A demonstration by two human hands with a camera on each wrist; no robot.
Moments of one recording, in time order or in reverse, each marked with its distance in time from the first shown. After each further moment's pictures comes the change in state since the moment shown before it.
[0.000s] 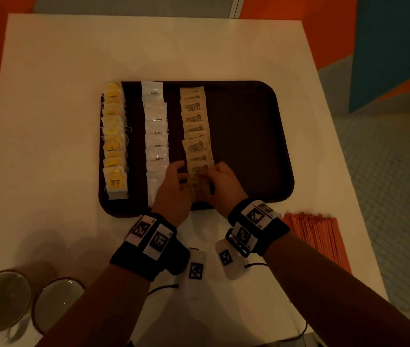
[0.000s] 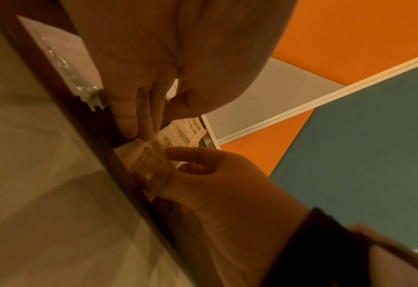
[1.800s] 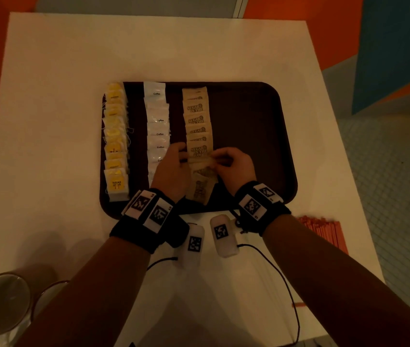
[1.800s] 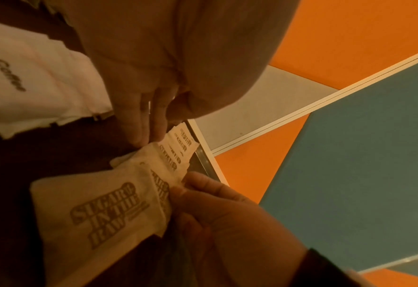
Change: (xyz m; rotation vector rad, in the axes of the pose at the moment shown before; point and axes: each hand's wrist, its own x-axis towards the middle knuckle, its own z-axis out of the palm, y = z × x) left_hand 0.033 0.027 -0.009 0.024 -0.003 0.012; right_hand 0.036 0.011 -0.013 0.596 0.311 0.180
